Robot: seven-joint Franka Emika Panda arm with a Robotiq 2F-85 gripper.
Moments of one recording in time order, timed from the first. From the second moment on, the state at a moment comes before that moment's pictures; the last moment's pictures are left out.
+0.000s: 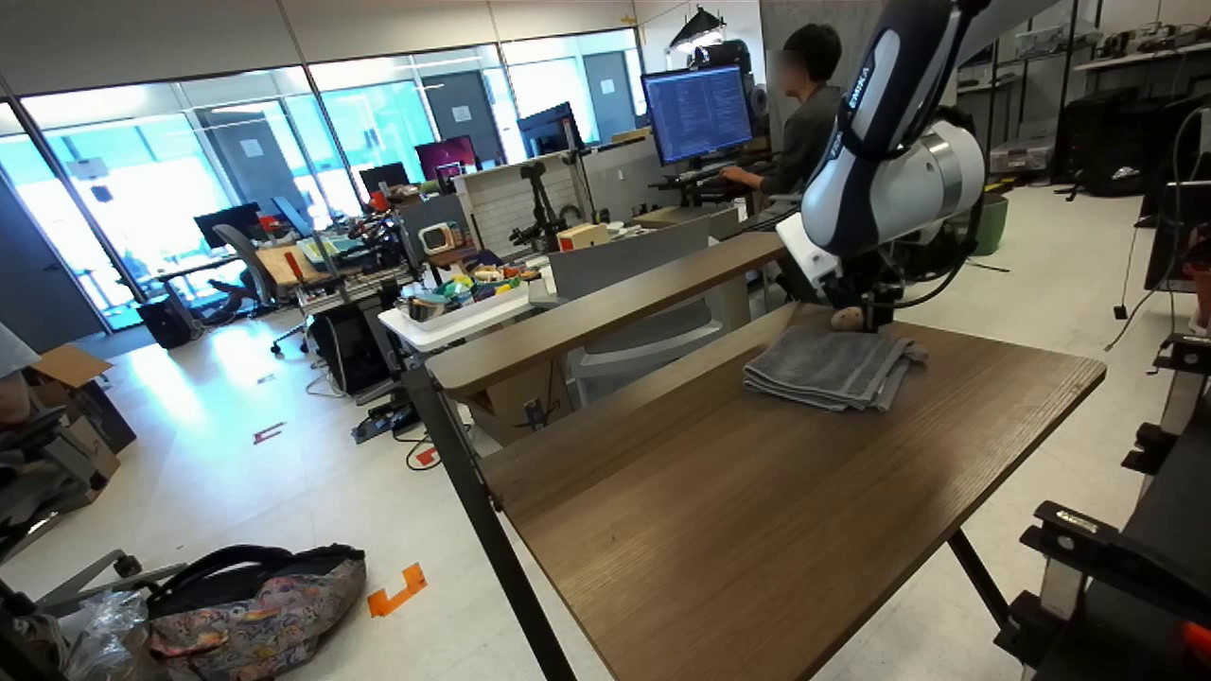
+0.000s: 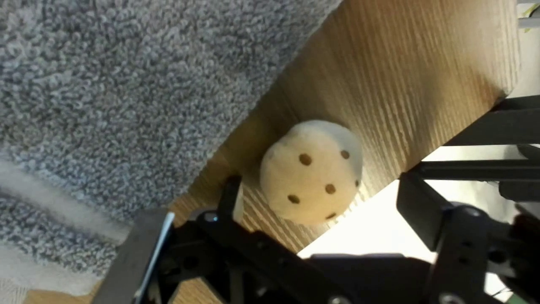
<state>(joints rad) 0.05 1.13 -0.35 -1.50 0.34 2.87 1.72</state>
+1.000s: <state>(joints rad) 0.04 1.07 -0.24 -1.53 0.34 2.94 1.62</state>
